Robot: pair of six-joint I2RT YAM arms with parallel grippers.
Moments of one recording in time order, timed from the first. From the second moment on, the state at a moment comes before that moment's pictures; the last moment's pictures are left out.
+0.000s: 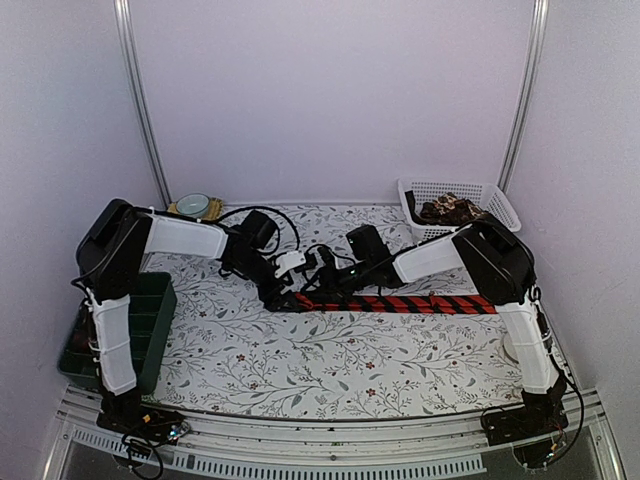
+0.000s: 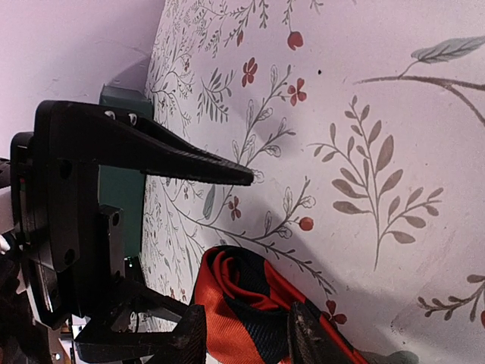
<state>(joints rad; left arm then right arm) -0.58 2.03 1.30 -0.38 0.39 0.62 0.73 2.34 1.50 0.18 -0.73 0.80</state>
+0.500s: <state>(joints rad) -0.58 2.07 1.34 -0.43 0.41 0.66 0.73 2.34 1.50 0.18 -0.73 0.80</state>
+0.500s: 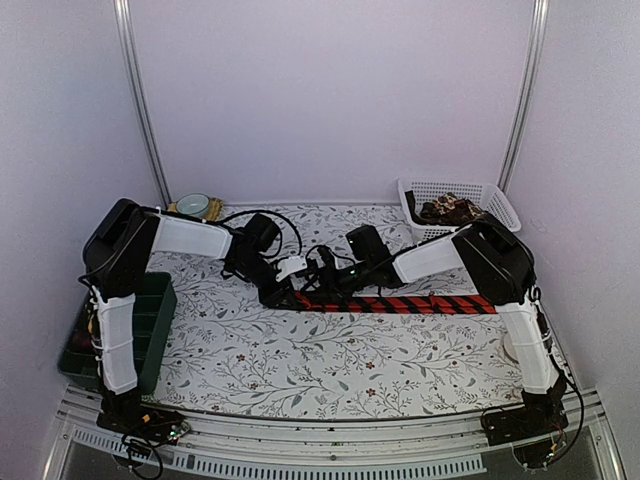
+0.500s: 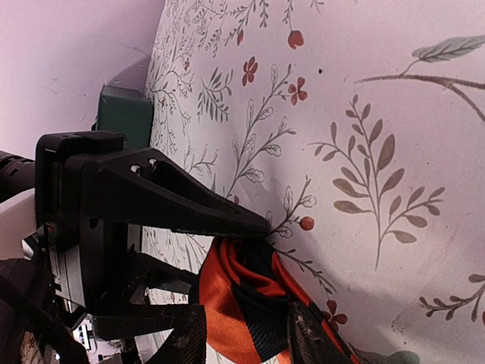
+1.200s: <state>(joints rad) -0.58 2.06 1.32 -0.42 0.40 0.65 0.73 2.31 1.49 0.18 -0.72 0.80</state>
